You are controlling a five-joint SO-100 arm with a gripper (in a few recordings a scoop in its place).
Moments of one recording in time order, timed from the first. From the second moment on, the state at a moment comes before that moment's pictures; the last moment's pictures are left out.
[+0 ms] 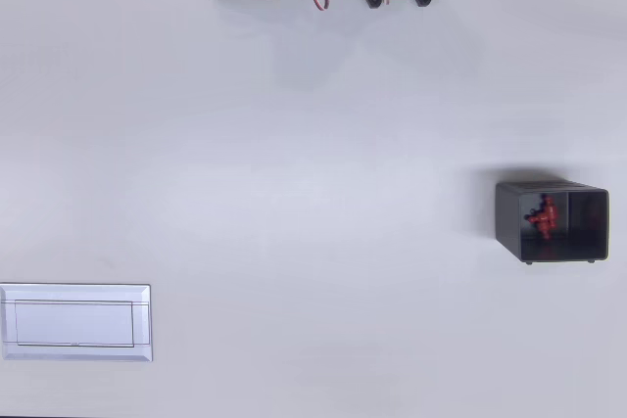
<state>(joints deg) 92.9 85.3 11.4 -40.9 -1.0</state>
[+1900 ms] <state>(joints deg) 92.1 86.8 14.3 -39.2 -0.6</state>
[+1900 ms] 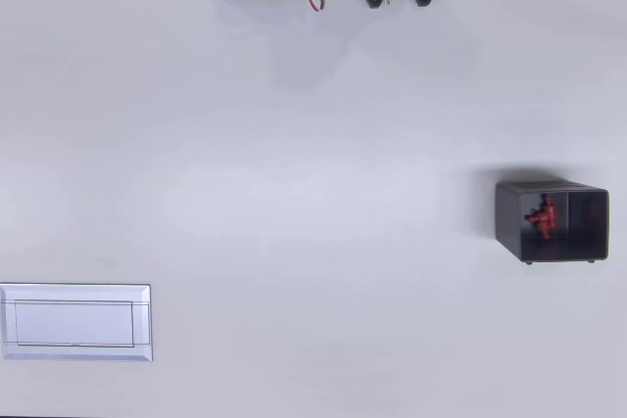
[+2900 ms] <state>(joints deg) 62.7 63.3 1.2 -52.8 -2.2</state>
